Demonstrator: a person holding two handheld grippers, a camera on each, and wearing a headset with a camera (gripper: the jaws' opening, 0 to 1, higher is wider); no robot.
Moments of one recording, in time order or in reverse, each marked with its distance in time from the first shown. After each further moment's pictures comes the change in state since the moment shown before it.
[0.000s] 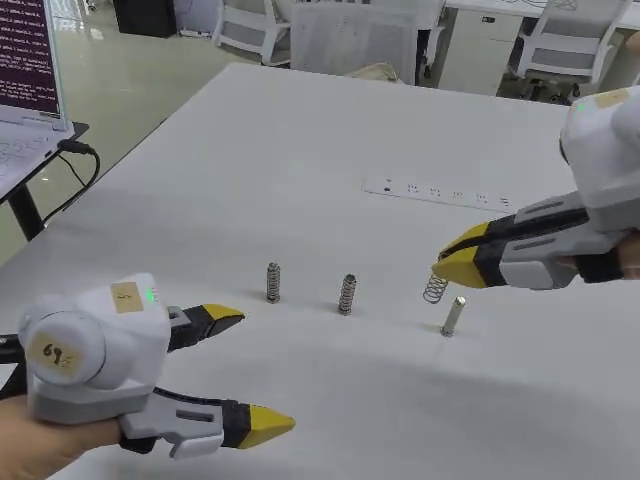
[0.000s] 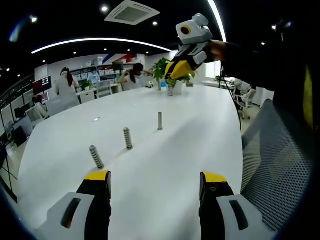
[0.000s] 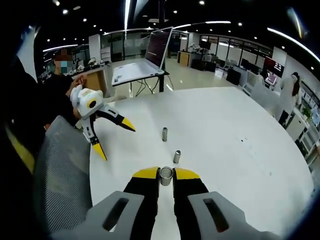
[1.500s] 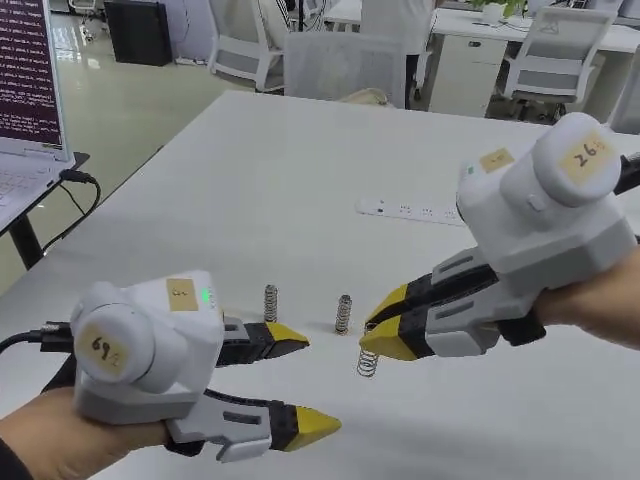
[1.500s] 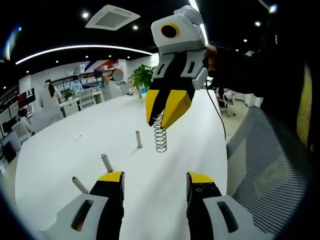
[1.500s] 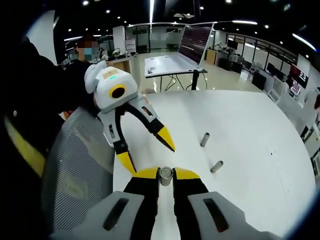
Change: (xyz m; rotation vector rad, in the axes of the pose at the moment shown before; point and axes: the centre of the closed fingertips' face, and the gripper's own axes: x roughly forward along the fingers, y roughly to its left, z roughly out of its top) left arm 0.012 -0.037 0.047 0.081 -0.034 -0.135; right arm 0.032 0.093 0.008 -0.114 0.053 0.216
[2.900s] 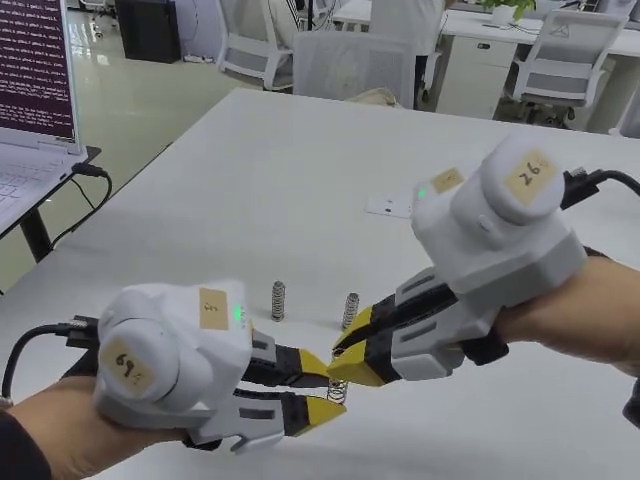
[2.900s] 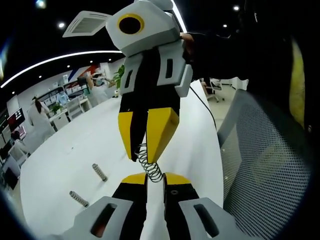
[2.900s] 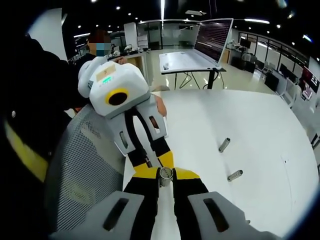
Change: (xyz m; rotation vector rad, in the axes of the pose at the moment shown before) left arm 0.004 -0.023 0.003 0.176 0.035 -0.083; right arm 0.029 0.029 0.009 -0.037 0.032 0.108
